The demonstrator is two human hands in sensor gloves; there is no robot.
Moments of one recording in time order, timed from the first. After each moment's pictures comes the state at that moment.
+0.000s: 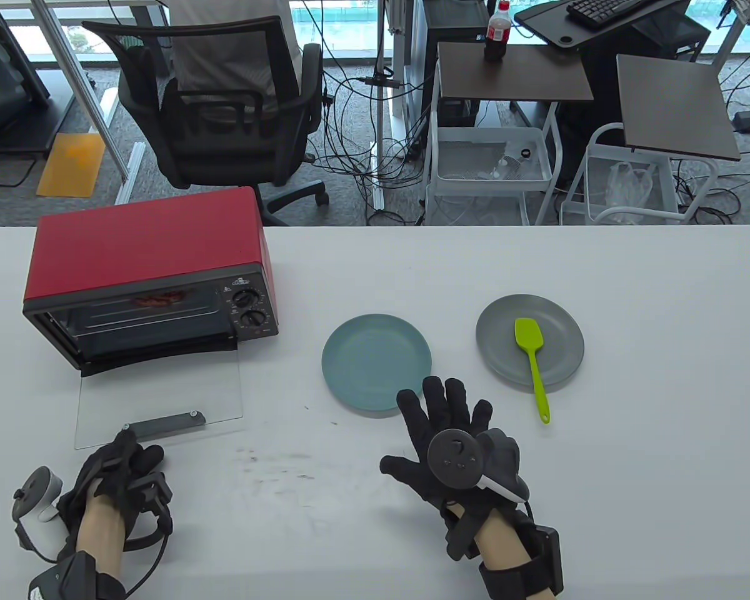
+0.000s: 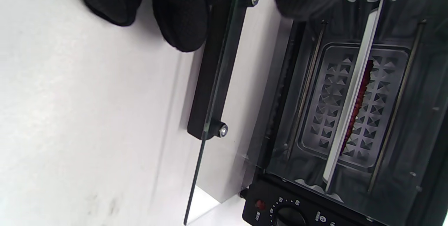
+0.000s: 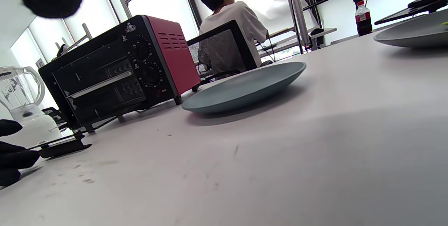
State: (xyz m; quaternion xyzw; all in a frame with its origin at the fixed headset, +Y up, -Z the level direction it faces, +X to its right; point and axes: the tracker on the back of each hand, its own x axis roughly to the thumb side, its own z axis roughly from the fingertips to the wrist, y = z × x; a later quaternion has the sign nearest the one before) left_hand -0.403 -0.799 -0.231 -0.06 0.38 0.73 0.57; right_hand 0.100 -0.720 -0.278 0.21 0.02 0.96 0.18
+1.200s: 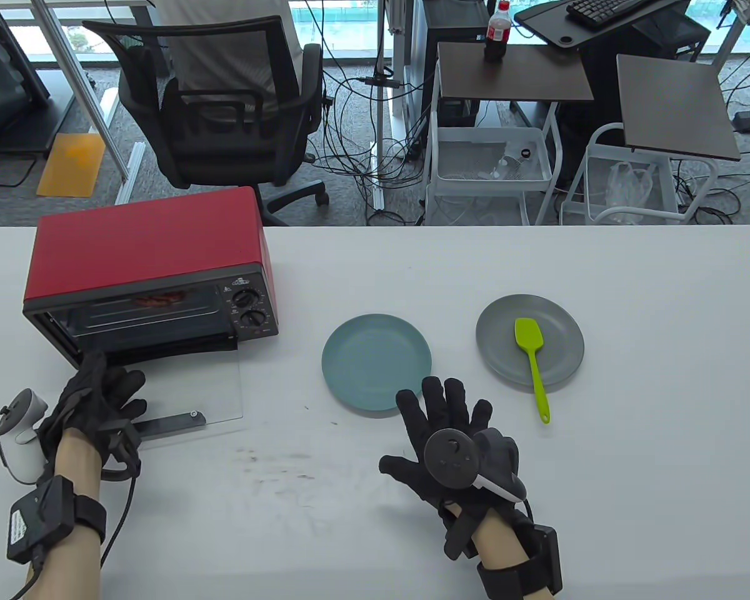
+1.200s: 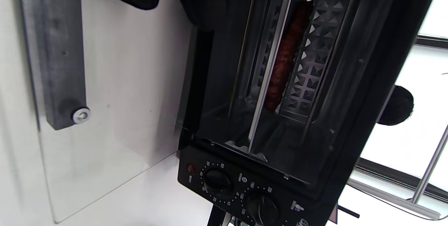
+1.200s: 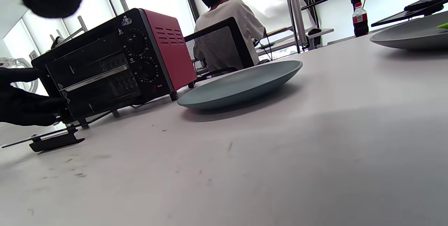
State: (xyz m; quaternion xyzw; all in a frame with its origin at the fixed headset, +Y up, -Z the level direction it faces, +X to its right) left_hand -0.446 -0.768 -0.327 -0.10 0.26 0.76 0.59; right_hand 0.097 -0.719 -0.277 0.20 0.02 0.96 0.17
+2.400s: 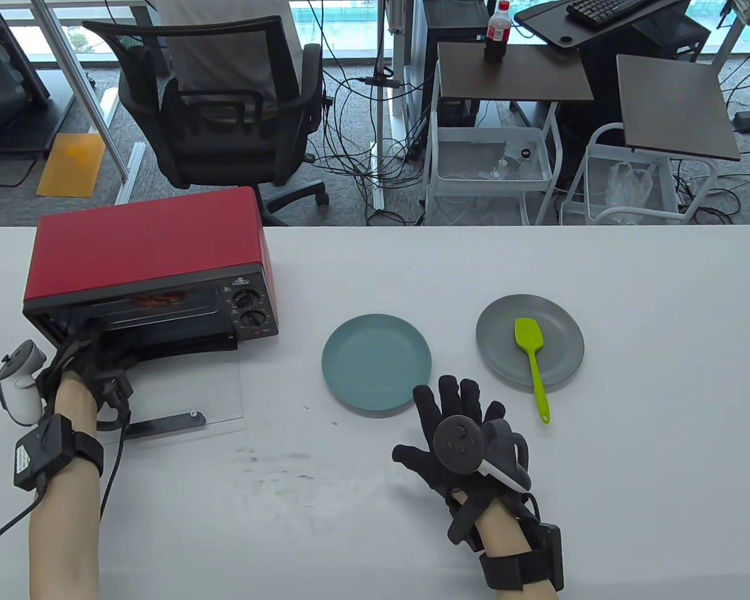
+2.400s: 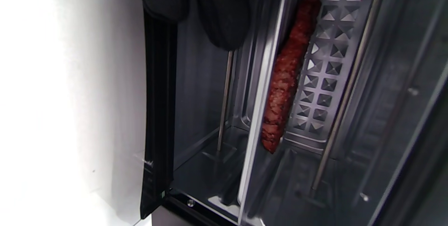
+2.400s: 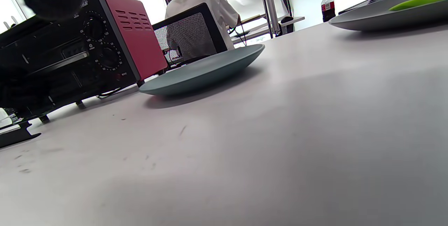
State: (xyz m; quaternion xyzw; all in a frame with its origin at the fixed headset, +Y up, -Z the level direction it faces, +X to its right) left_hand -0.478 -0.770 -0.397 -0.11 0.25 0.74 0.61; right_hand 0.112 -0.729 -0.291 0.15 0.06 0.97 0.16
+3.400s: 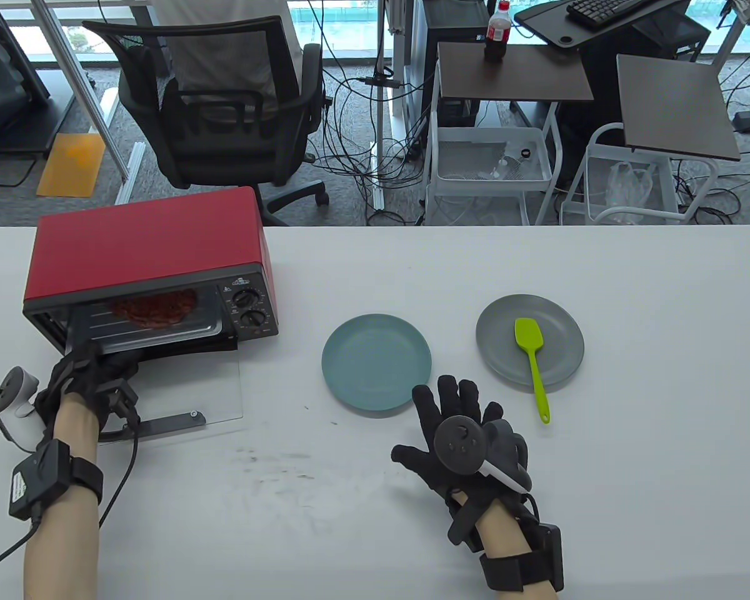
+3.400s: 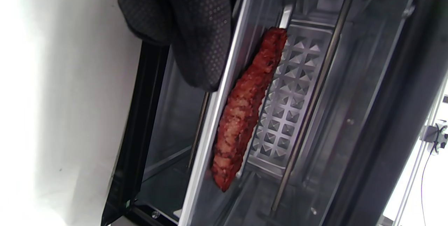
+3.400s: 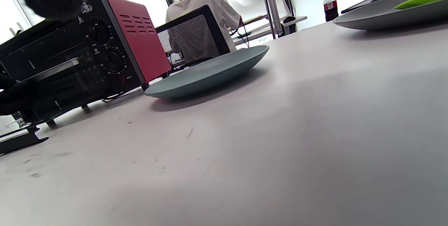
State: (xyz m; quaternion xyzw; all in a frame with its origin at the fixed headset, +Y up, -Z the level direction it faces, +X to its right) left_hand -0.467 -0.771 -0.359 -0.01 0.29 0.77 0.57; right_hand 0.112 -0.731 -0.292 0.16 0.05 0.97 0.17
